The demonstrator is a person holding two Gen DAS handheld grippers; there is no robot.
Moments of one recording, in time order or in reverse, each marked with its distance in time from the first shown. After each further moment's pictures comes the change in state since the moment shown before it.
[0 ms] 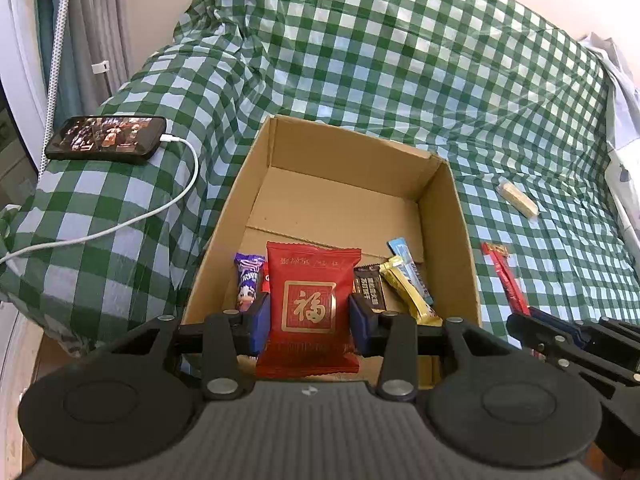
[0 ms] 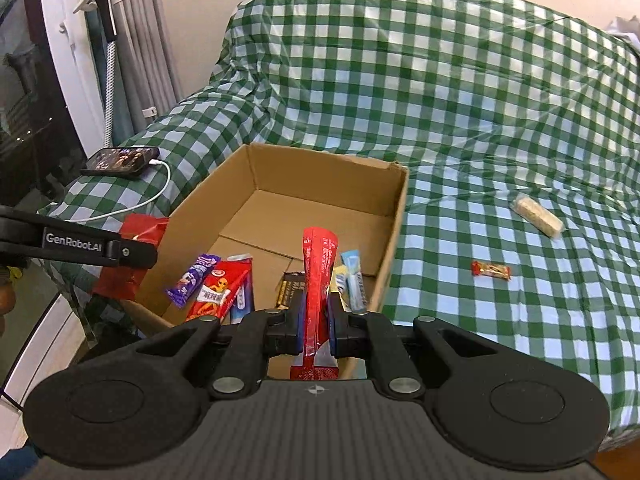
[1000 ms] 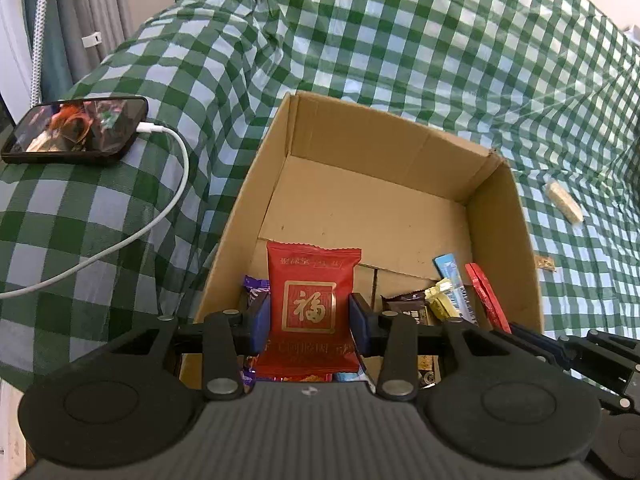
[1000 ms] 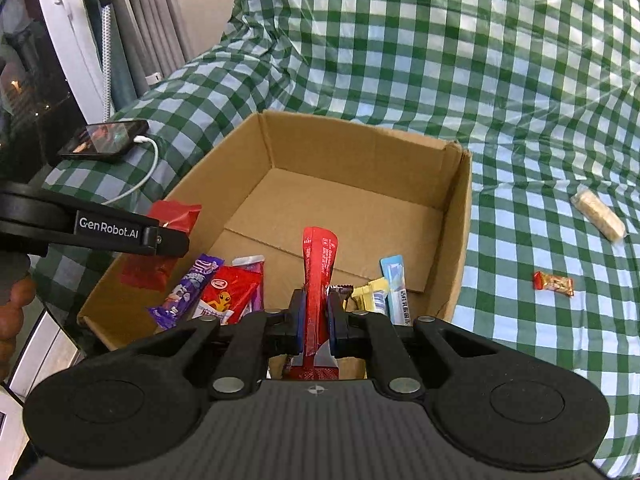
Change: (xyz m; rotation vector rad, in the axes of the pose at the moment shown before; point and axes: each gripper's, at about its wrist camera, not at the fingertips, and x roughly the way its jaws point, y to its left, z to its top) left arm 0.097 0.017 0.041 -0.022 0.096 0.046; right arm 0.110 0.007 0.032 -0.015 0.120 0.066
